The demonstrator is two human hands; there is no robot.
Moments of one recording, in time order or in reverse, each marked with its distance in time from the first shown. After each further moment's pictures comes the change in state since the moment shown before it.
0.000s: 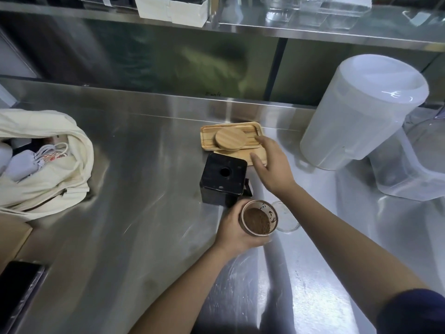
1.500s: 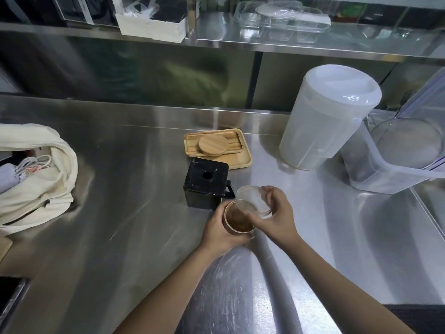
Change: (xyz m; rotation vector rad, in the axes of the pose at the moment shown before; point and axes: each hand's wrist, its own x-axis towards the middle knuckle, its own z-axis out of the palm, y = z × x) left_hand -0.004 -0.005 0.004 -0.037 -0.021 -0.087; right_hand -0.114 0.018 -0.019 0.298 0.166 0.161
